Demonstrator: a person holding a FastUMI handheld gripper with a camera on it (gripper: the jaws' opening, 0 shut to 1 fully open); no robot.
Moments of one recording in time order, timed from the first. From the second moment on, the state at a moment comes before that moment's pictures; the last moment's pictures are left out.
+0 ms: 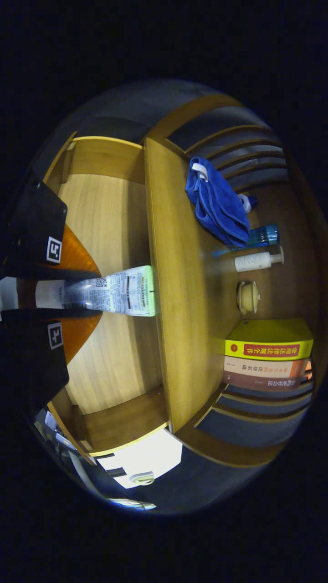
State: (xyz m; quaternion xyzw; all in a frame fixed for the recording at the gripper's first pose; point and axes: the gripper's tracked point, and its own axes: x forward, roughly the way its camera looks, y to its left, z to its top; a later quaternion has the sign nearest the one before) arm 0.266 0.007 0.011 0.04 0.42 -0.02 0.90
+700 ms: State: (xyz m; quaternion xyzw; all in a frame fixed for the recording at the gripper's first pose) arm 0.369 0.009 0.171 0.02 0.22 0.01 0.98
